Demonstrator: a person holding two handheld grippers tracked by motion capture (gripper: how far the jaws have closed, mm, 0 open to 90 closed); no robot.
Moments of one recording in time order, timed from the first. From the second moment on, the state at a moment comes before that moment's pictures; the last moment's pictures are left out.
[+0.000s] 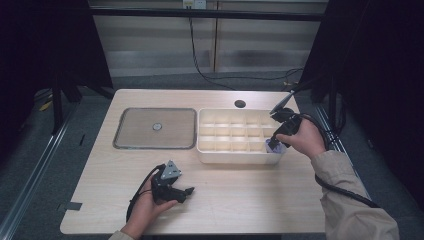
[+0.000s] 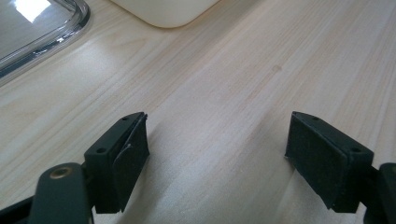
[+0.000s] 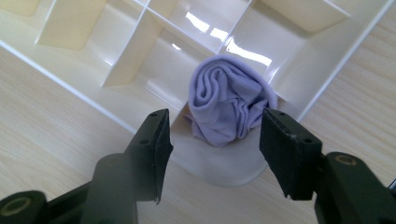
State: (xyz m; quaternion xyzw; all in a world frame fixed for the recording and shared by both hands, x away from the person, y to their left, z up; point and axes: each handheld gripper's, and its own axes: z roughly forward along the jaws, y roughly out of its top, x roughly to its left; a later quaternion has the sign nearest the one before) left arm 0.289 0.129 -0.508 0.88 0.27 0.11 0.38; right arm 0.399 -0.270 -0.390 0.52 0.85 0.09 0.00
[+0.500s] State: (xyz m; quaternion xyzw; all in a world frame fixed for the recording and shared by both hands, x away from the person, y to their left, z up) left arm 0.289 0.127 -0.508 0.87 0.27 0.11 0.39; right arm 0.383 -0.266 -0.383 0.50 0.86 0.10 0.00
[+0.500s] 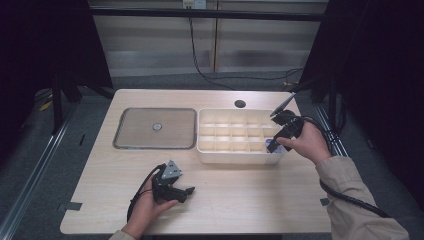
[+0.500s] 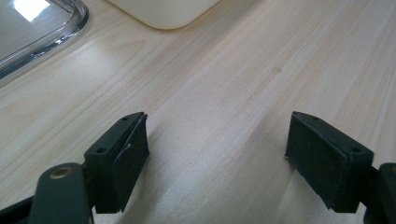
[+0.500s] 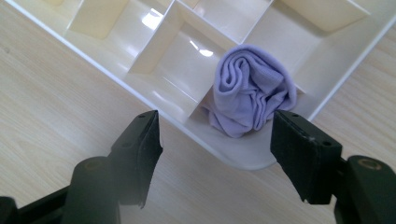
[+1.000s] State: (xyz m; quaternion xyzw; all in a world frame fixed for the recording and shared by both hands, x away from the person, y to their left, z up) left arm 0.289 0.127 -0.508 0.87 0.27 0.11 0.39; right arm 0.372 -0.259 -0.382 0.48 0.87 0.11 0.00
